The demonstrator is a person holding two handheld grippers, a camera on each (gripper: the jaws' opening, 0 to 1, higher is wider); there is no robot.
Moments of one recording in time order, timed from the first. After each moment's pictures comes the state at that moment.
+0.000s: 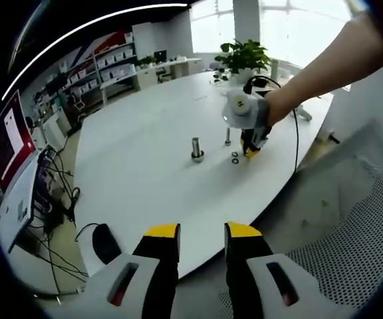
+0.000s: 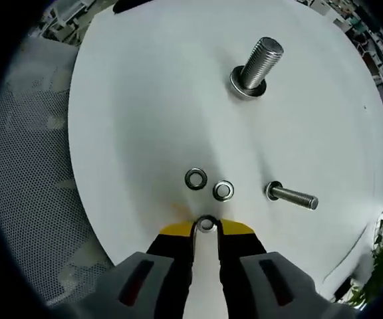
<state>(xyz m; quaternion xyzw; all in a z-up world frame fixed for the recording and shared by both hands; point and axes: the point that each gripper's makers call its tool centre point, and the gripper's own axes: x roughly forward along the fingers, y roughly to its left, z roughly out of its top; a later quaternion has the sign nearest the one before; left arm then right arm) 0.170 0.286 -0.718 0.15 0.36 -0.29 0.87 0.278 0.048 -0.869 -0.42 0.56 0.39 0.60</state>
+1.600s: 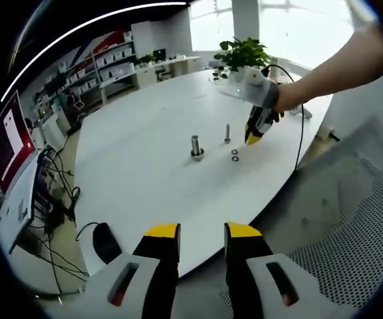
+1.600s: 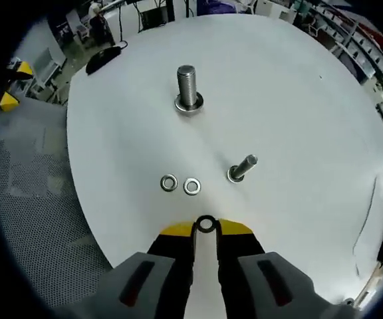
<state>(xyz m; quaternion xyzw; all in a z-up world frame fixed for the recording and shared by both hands) 0.169 0.287 -0.720 0.16 0.36 -0.28 0.87 0.300 0.033 -0.837 -0.26 0.52 0.35 0.73</state>
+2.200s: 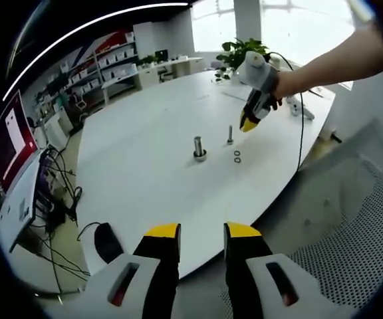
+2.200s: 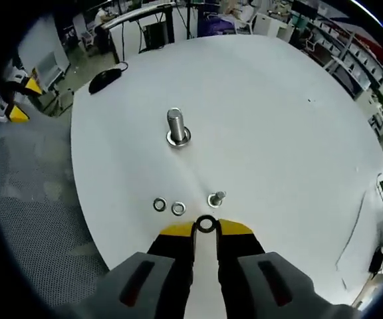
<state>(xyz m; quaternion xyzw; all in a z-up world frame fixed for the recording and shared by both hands) 0.171 0.289 -0.718 0.16 0.36 -0.28 0.88 0.342 0.040 -0.812 -0.27 0.47 0.37 0.75</state>
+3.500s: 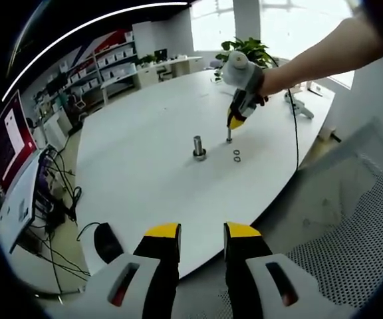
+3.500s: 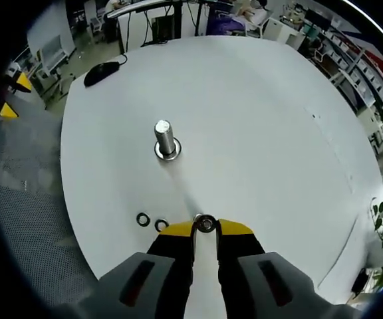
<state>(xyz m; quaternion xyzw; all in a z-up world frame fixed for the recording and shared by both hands) 0.172 0.289 -0.720 0.16 0.36 -0.28 0.87 0.365 0.054 -0.818 -0.32 0.46 0.37 0.74</state>
